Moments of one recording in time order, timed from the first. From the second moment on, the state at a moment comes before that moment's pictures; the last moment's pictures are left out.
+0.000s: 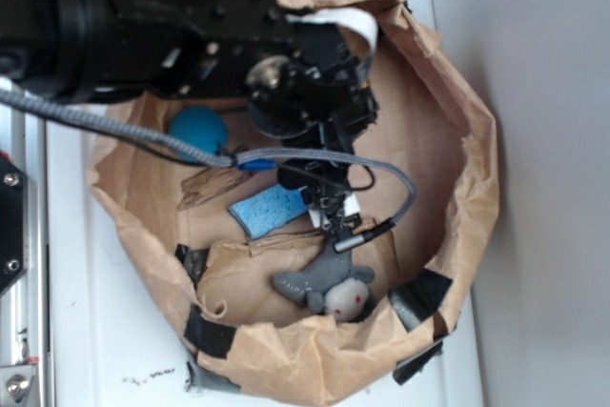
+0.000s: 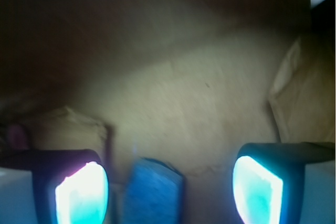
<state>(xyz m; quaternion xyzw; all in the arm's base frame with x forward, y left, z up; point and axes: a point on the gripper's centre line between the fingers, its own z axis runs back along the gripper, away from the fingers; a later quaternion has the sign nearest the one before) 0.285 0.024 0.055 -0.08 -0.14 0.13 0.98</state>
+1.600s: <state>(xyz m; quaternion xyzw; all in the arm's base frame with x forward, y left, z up) 0.283 -0.007 0.023 -0.14 -0.10 0.15 0.98</state>
